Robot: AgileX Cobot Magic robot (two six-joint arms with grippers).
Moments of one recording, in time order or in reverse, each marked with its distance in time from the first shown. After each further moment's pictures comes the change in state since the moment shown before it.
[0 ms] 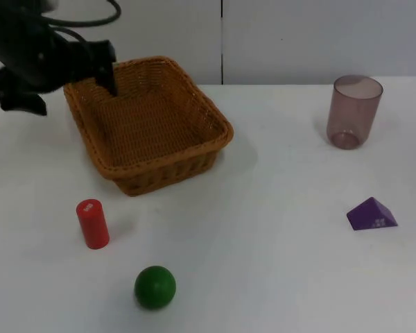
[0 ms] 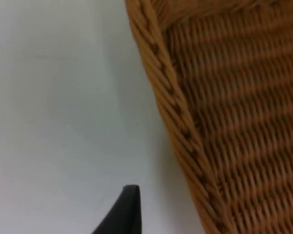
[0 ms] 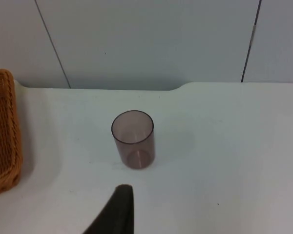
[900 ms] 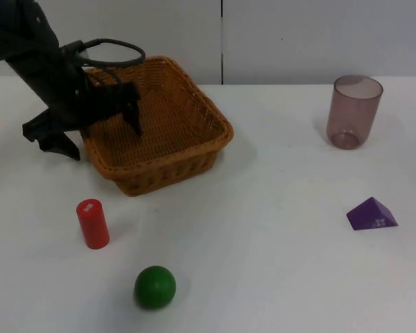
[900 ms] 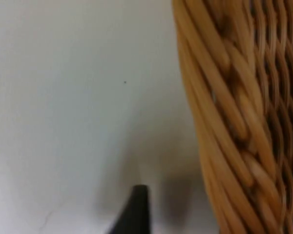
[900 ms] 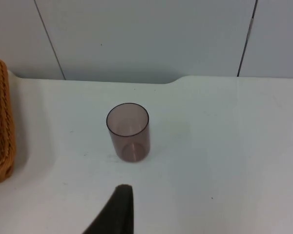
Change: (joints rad) right arm 0.000 0.000 0.000 -0.017 0.012 -0.007; left arm 0.000 0.257 -0.238 -0.108 0.186 -0.011
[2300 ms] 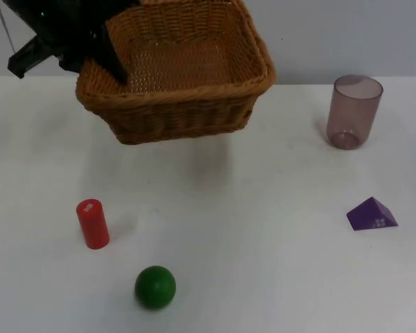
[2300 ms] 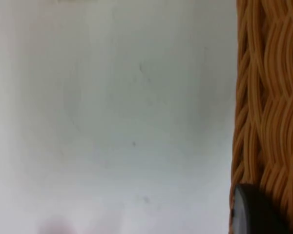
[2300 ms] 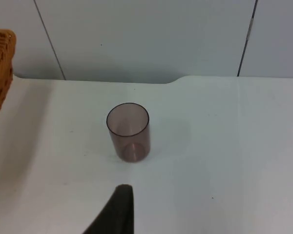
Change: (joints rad) right arm 0.000 0.000 0.000 0.000 0.000 0.000; left arm -0.004 -0.309 0.016 -0.207 0.391 0.114
